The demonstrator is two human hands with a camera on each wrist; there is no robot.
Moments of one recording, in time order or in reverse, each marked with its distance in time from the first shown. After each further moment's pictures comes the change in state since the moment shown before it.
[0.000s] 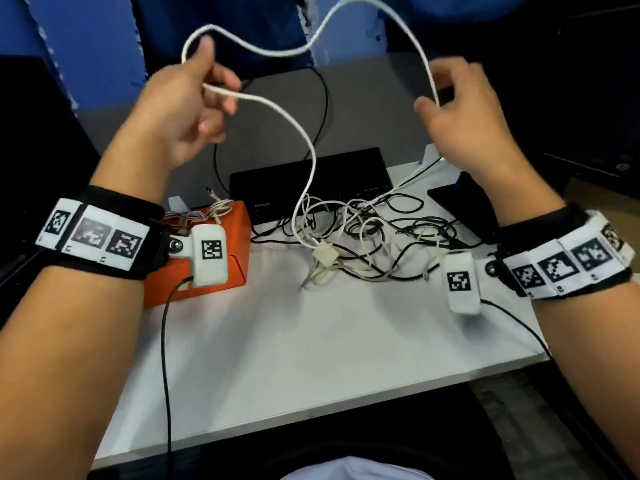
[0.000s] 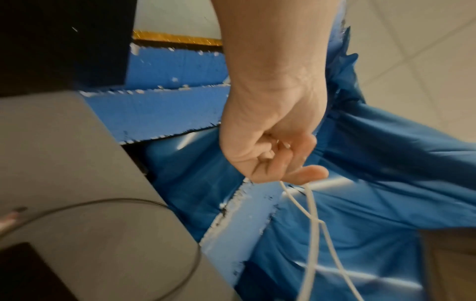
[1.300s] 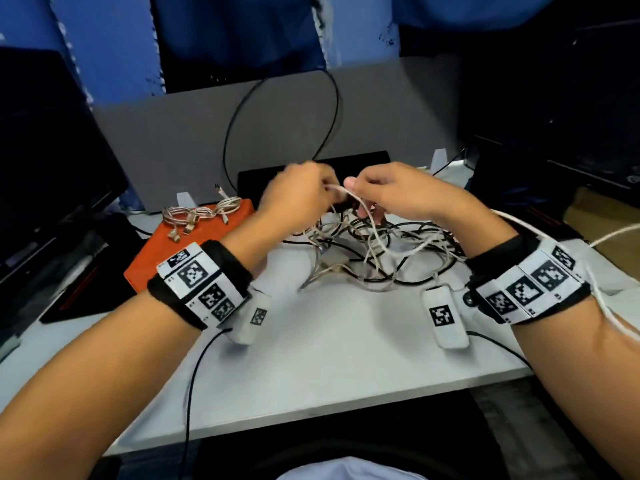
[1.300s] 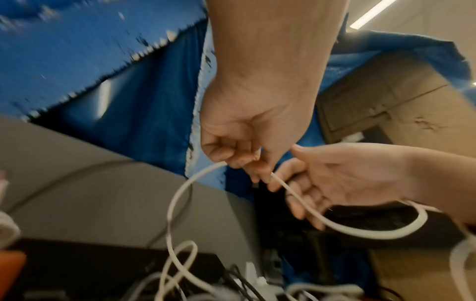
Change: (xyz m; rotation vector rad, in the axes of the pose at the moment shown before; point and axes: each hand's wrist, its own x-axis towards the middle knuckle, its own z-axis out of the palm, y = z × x) left_hand -0.025 -0.081 0.100 1.021 -0.162 0.215; right_hand -0.042 -0.016 0.051 0.056 -0.737 -0.033
